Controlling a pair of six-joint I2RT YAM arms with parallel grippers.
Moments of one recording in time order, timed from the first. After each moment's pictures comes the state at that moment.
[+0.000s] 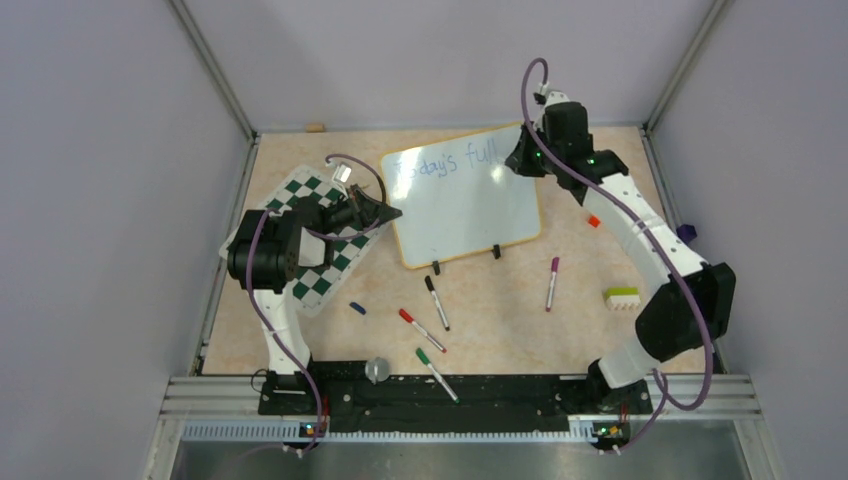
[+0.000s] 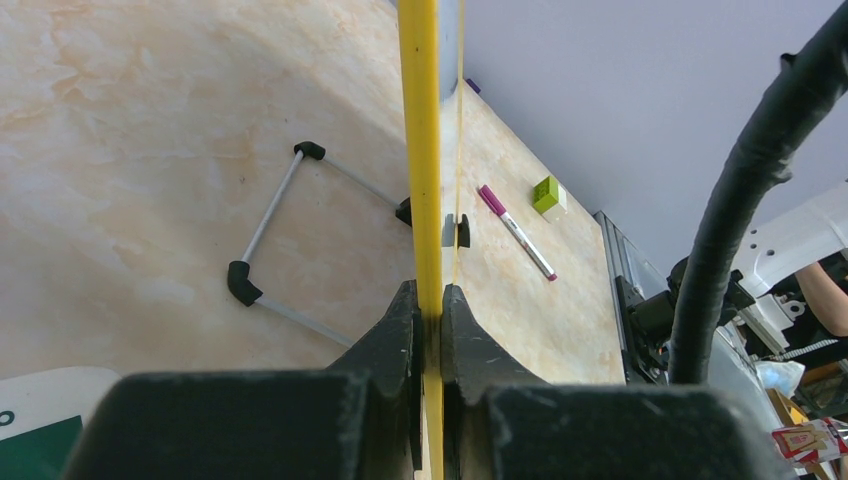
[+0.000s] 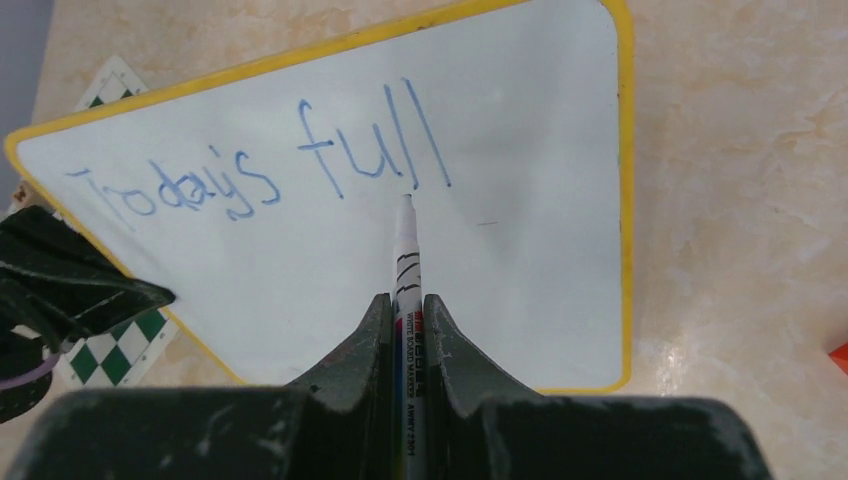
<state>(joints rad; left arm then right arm) -0.04 2.06 0.79 1.51 1.14 -0.92 0.35 1.58 1.49 -0.49 -0.03 0.34</state>
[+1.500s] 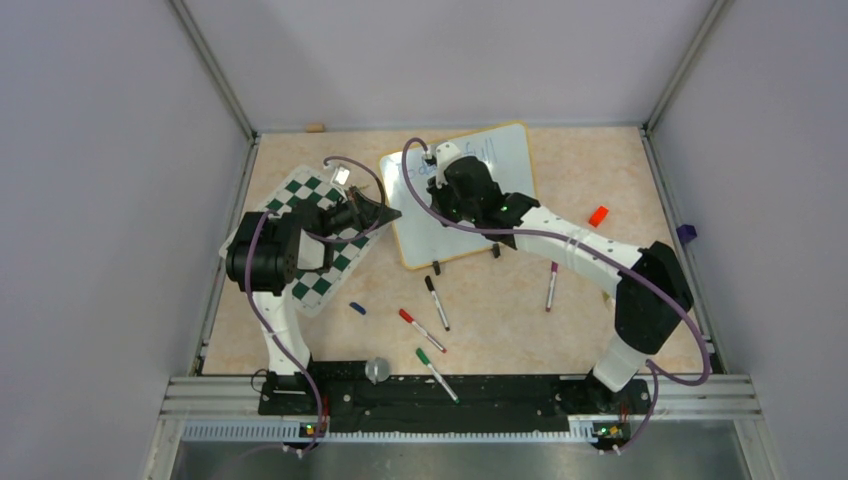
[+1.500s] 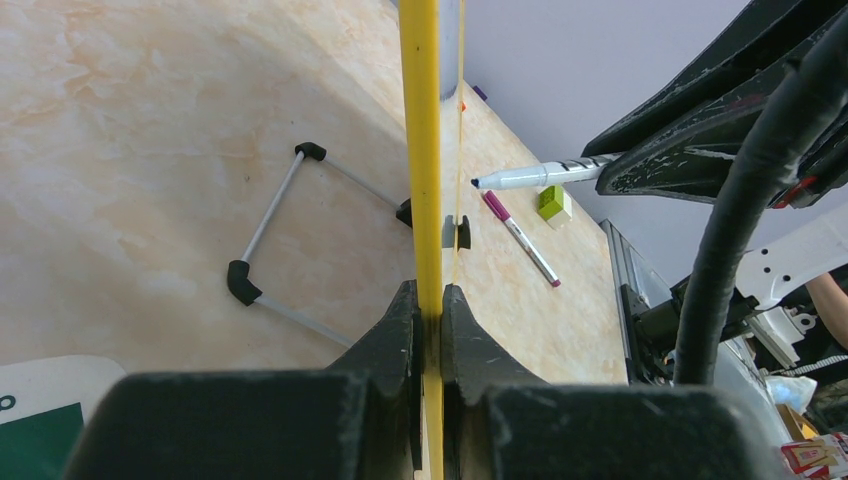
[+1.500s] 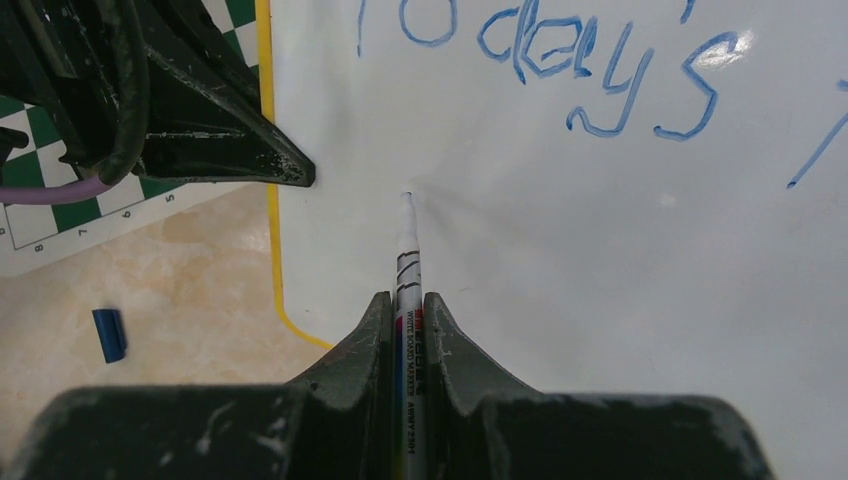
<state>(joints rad) -0.04 2.03 0.76 1.51 1.11 -0.90 0.79 1.67 1.35 -0.22 0.11 0.11</state>
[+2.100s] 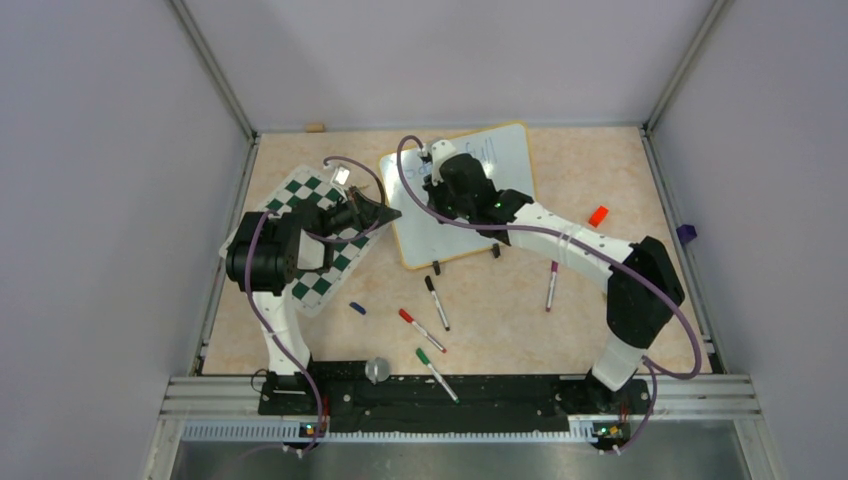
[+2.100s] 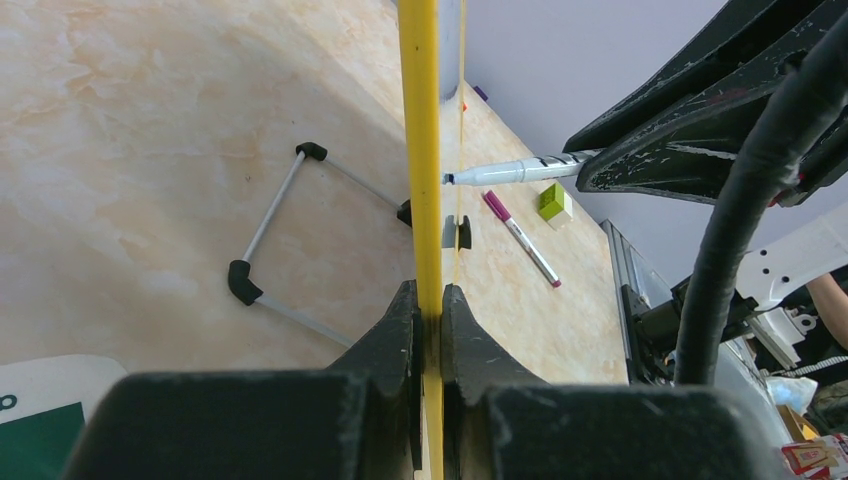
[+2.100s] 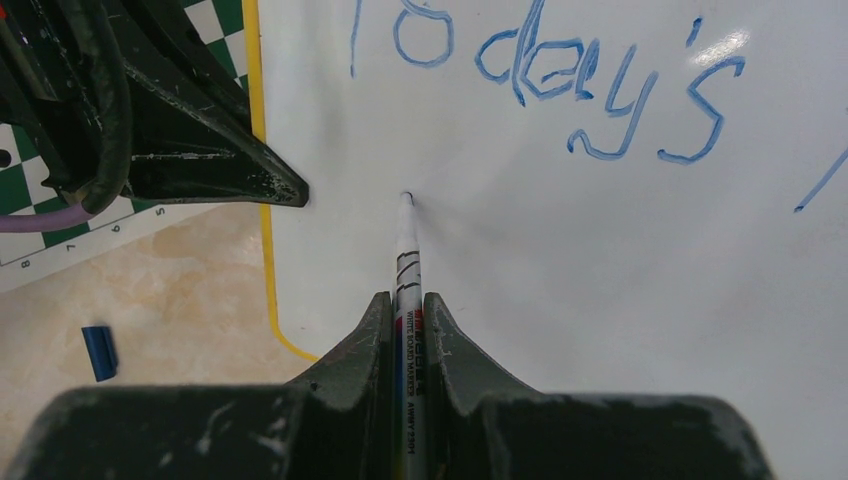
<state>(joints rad) -0.04 2.03 0.76 1.51 1.11 -0.90 0.79 1.71 1.40 -0.23 0.12 0.10</state>
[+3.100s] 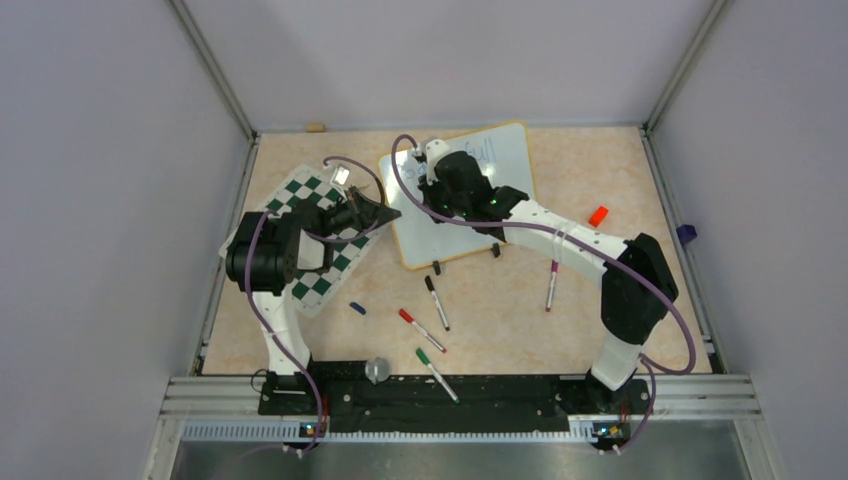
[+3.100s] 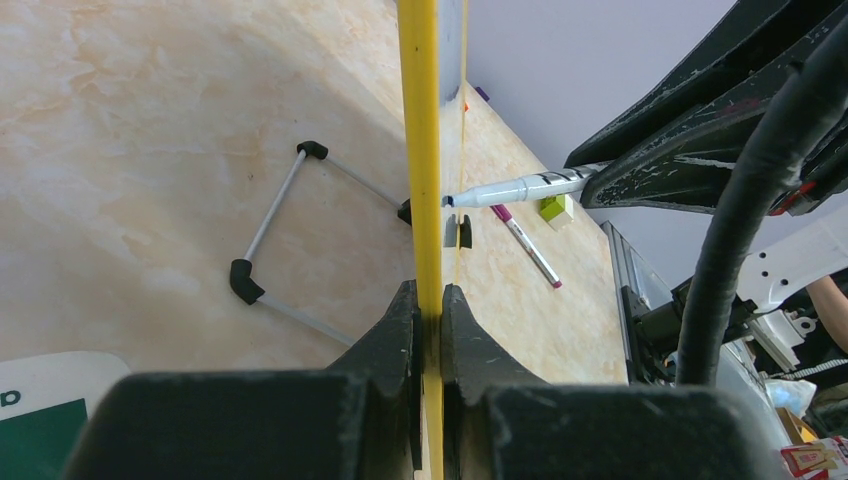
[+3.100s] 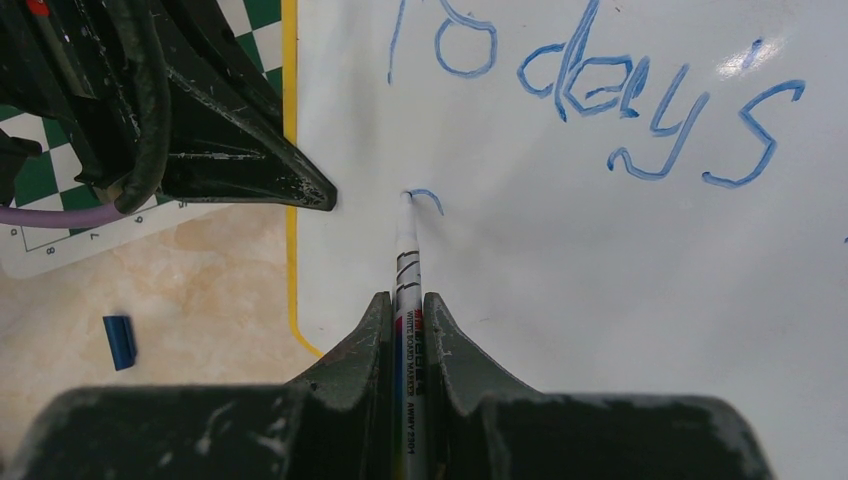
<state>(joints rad) -0.04 2.03 0.76 1.50 1.11 -0.90 0.79 1.75 1.44 -0.25 0.07 0.10</state>
